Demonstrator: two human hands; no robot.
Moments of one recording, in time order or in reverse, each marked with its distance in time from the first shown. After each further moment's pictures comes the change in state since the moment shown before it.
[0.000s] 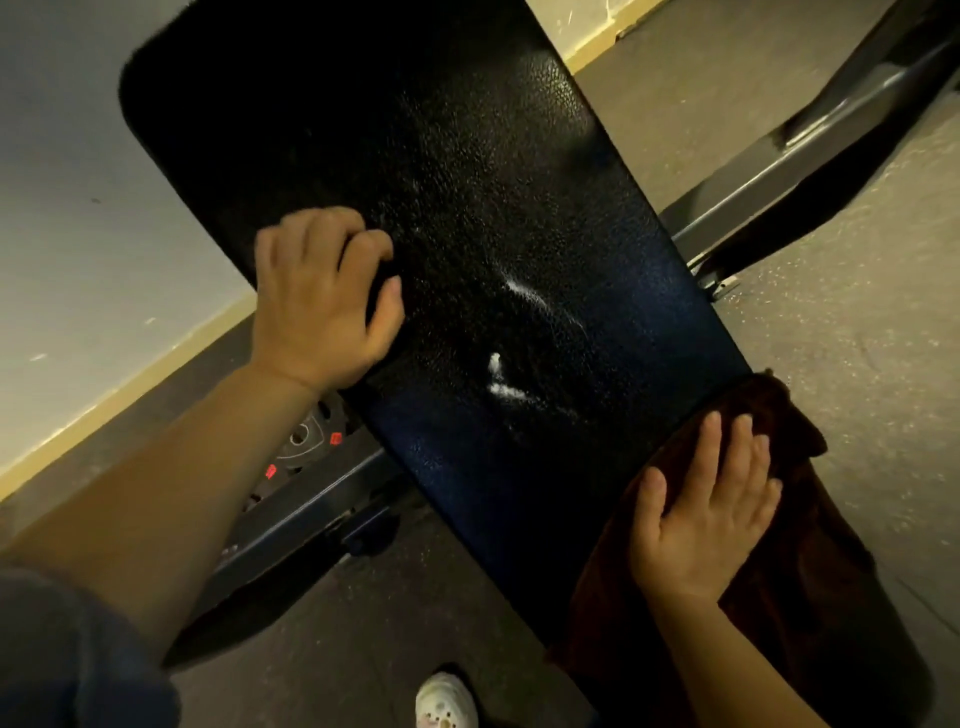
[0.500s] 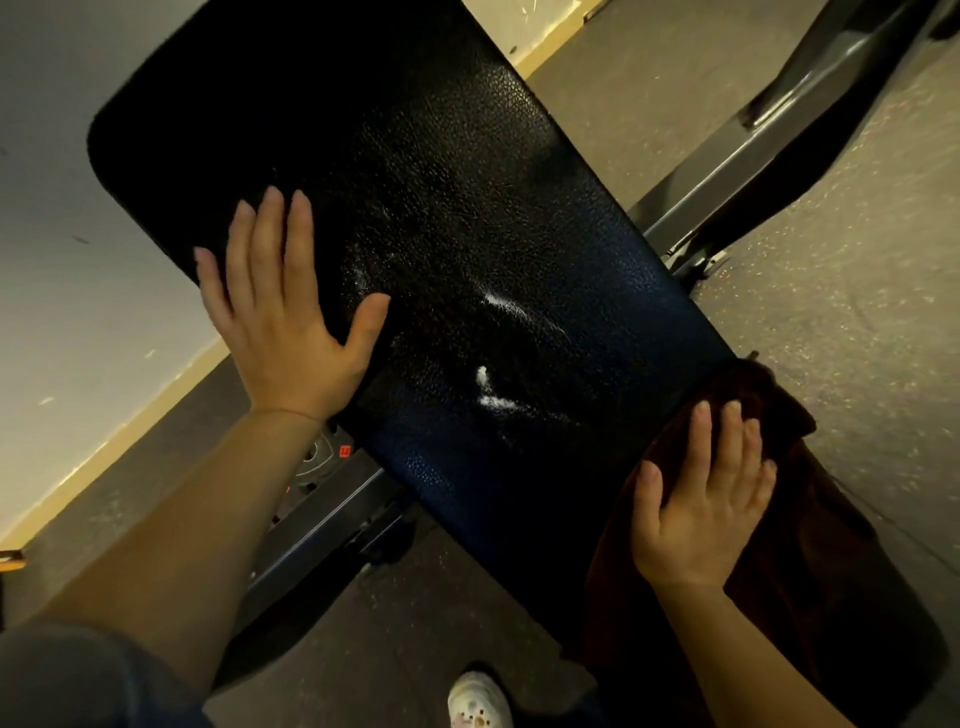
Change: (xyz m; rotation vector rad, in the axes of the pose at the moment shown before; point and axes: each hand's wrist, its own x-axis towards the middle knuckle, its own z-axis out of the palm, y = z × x) left_hand -0.004 0.004 -0.001 0.003 -0.063 -0.336; right_hand 0.001 -0.001 -0.002 0.004 -0.022 0.033
